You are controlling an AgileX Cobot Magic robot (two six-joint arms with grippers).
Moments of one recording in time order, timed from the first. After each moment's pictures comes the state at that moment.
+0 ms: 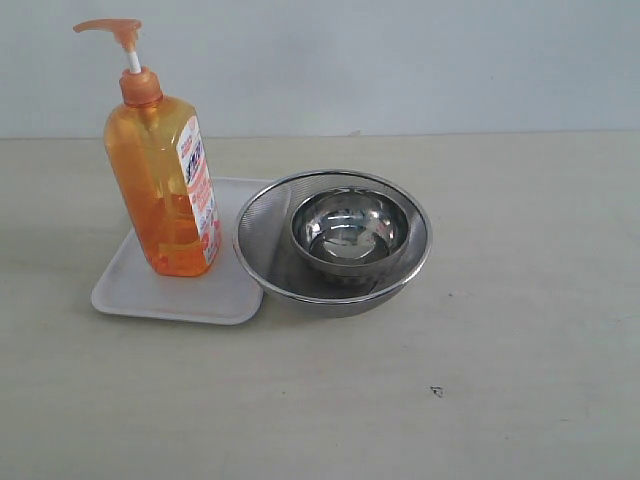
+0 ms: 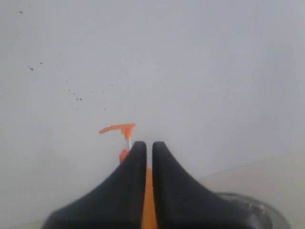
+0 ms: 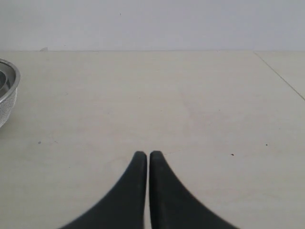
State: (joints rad) left arm 0.20 0.06 -0.23 1.55 -0.50 -1.60; right arm -0.04 0.00 0.00 0.00 0.33 -0.01
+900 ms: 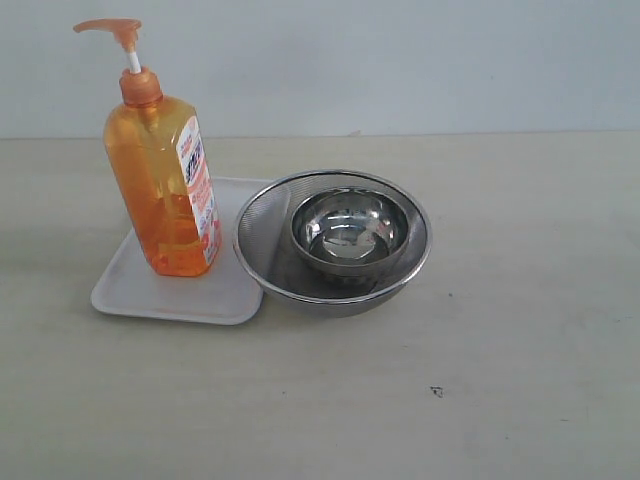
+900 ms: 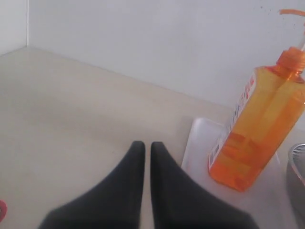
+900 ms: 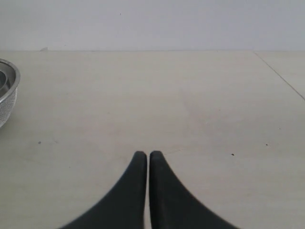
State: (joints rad) left arm 0.20 0.00 -0.06 -0.13 0.31 -0.12; right arm -0.04 0.00 0.00 0.00 0.33 -0.01
